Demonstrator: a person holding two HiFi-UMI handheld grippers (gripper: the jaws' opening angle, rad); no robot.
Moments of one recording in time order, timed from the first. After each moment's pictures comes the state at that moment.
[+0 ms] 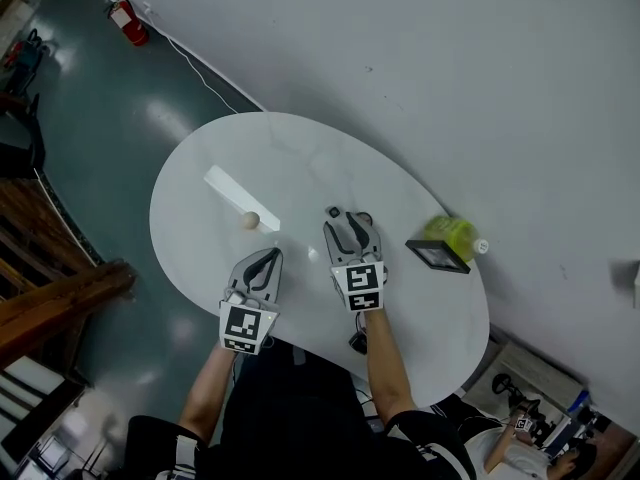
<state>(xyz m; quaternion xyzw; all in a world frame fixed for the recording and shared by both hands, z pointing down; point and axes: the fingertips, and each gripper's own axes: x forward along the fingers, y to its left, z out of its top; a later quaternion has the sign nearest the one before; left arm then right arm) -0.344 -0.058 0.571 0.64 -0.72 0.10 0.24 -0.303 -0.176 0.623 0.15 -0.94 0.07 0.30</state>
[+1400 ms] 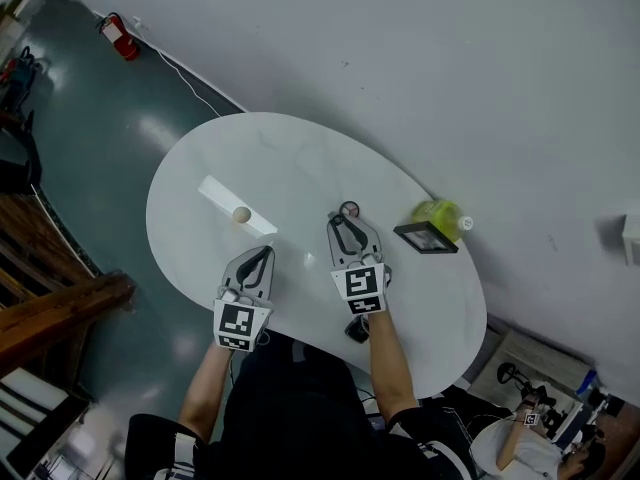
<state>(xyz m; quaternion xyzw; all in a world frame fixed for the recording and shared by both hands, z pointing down) -0.324 -0.042 0.553 0.65 -0.72 0.10 0.22 -0.268 -0.165 0.576 0.15 -0.94 0.00 0.30</state>
